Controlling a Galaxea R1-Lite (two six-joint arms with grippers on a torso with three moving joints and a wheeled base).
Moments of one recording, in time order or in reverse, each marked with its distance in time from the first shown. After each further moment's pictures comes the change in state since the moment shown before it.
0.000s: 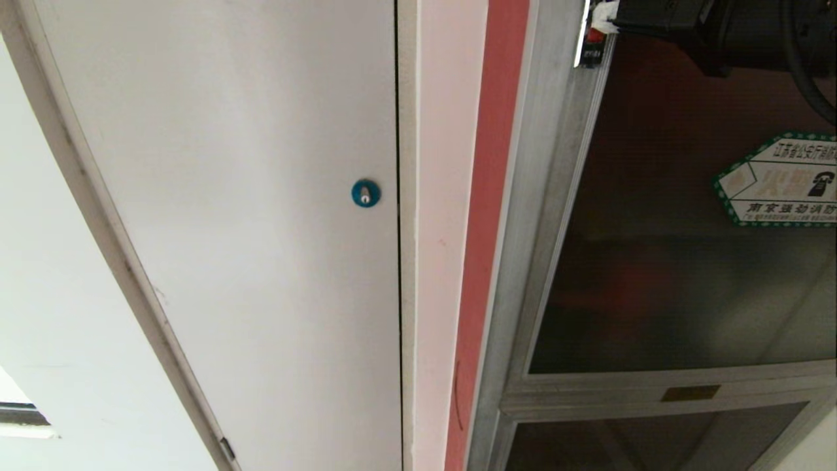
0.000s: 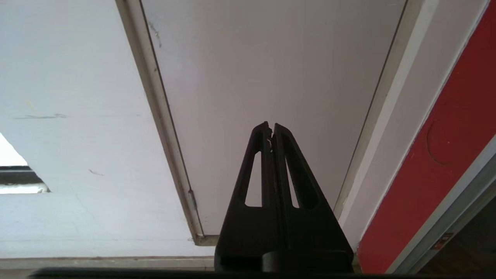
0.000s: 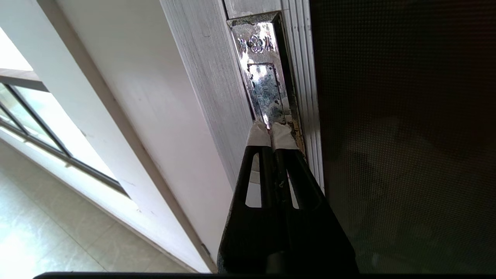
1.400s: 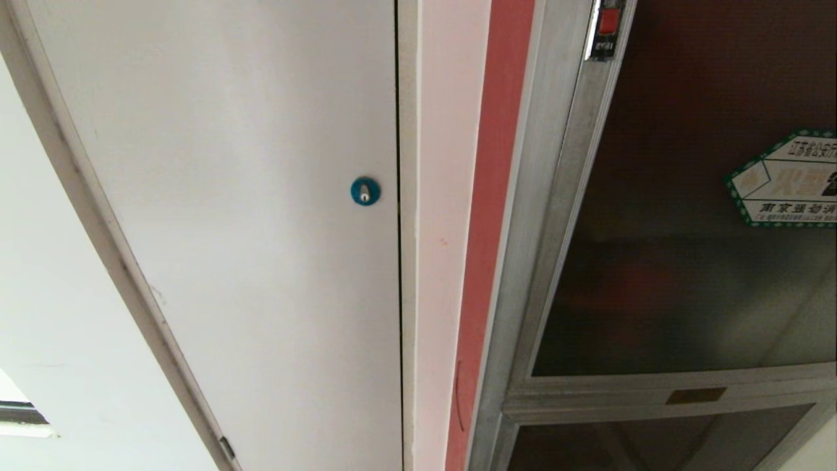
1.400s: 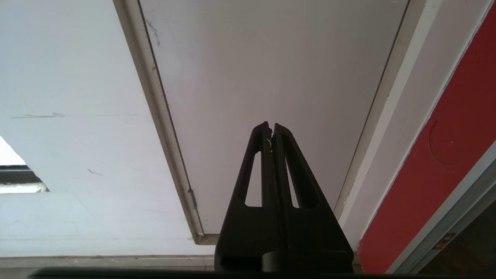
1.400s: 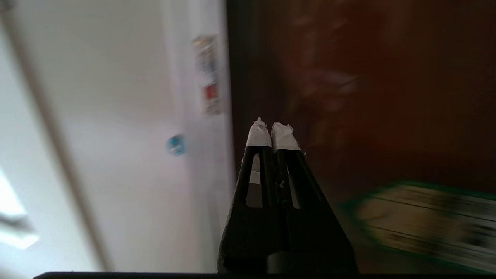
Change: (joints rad) left arm 0.000 0.000 0.000 0.000 0.000 0.000; right arm -0.010 -0.636 0.399 0.013 -0.198 -0.238
